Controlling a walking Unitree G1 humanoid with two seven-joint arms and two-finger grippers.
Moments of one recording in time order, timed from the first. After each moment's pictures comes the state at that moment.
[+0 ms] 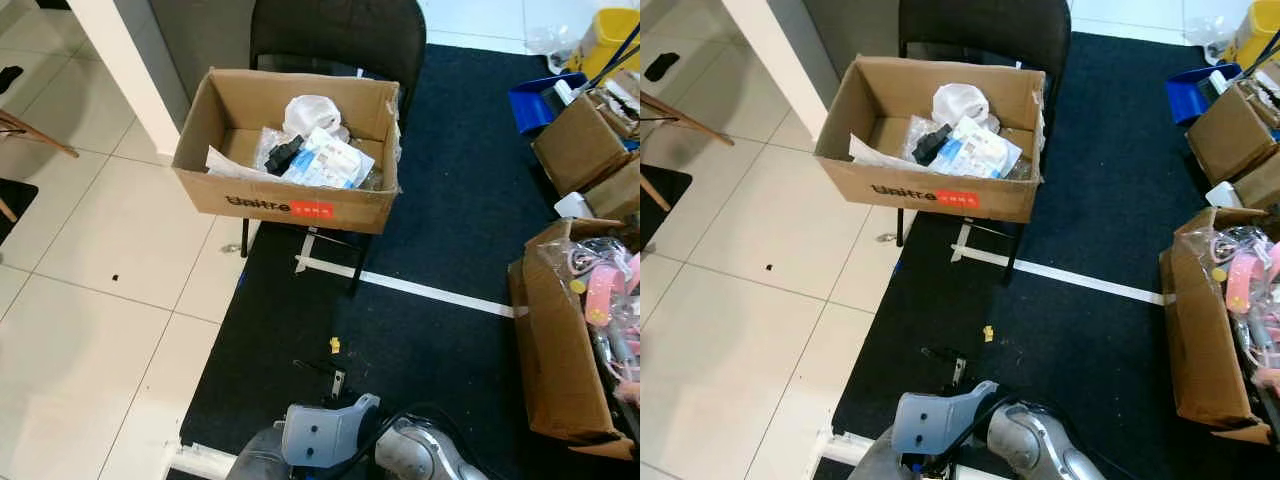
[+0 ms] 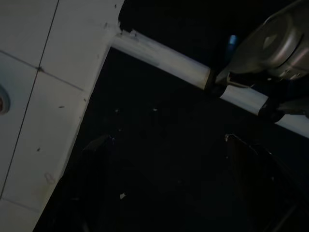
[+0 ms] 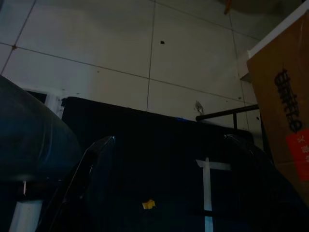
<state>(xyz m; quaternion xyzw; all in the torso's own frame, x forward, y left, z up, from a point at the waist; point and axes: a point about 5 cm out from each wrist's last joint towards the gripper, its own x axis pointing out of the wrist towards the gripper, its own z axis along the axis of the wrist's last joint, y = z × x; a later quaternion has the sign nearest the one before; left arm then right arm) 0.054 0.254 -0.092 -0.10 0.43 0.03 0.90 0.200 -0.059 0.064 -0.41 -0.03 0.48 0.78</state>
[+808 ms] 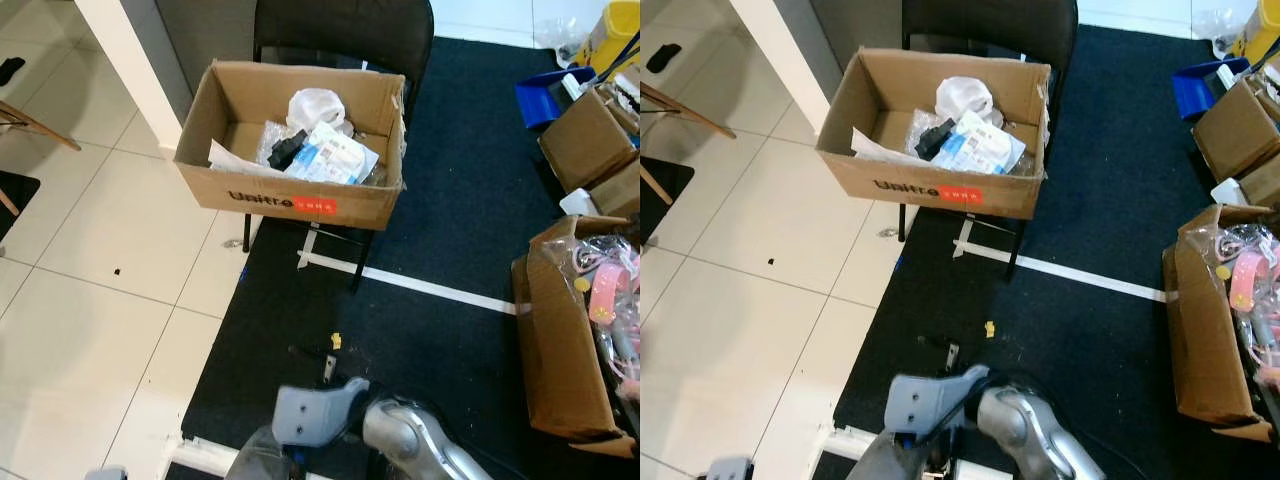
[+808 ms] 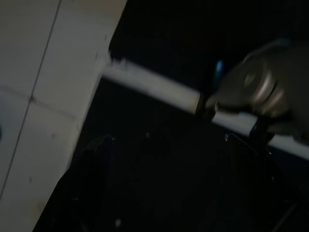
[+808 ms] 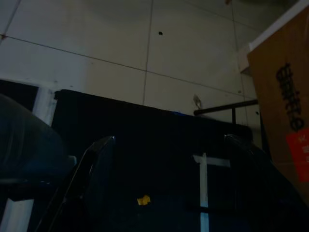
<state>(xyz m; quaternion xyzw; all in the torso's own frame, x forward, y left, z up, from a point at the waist) 0.104 0.251 -0.084 -0.09 0.39 0.01 0.92 0.228 -0.047 0.062 -0.42 -0.02 0.47 0.78</state>
